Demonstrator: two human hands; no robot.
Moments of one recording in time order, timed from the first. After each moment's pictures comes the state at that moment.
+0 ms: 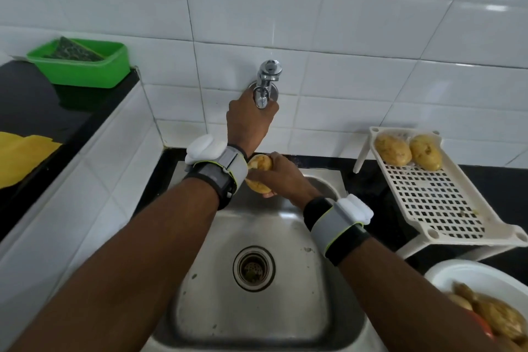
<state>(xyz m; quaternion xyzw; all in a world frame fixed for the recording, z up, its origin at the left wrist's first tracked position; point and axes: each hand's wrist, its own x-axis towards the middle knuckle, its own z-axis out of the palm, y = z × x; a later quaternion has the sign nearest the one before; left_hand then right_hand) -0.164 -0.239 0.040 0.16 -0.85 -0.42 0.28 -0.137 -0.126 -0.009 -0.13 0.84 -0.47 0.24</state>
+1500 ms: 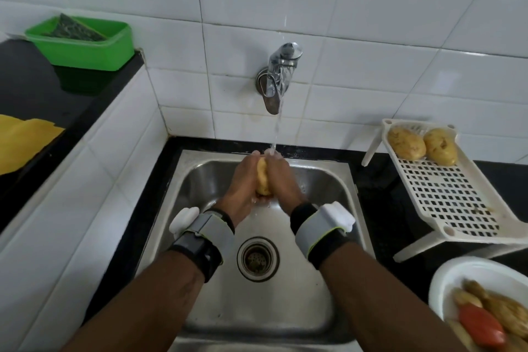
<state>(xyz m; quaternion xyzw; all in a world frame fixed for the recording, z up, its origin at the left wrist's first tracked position) -0.093 -0.228 -0.051 0.31 -0.56 -0.77 0.01 -0.136 -0.160 -0.061 -0.03 0.78 -0.59 0.20</state>
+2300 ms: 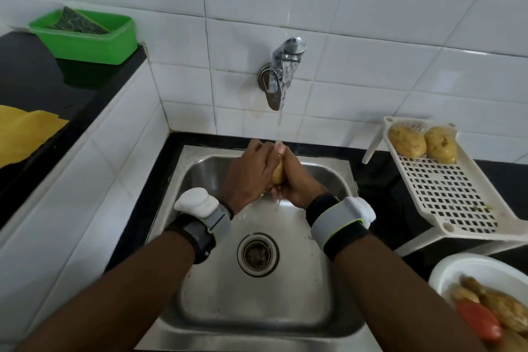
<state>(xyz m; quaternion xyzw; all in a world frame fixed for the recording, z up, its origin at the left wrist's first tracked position) -0.089 -0.236 -0.048 0.04 -0.92 -0.34 0.16 -0.126 -0.135 -0.034 0.03 0.65 -0.67 0.35</state>
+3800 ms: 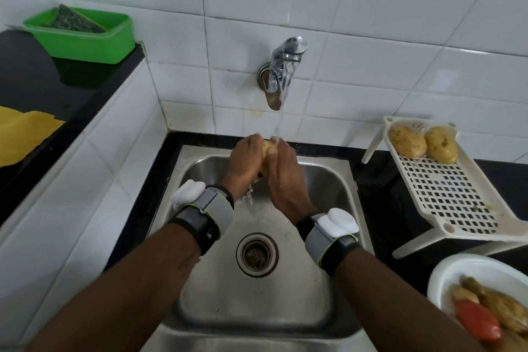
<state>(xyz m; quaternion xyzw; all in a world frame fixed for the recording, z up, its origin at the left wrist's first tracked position) -0.114 -0.240 -0.031 0.22 -0.76 -0.60 0.09 -0.111 -0.137 -0.054 -0.25 0.85 -0.45 -0.05</state>
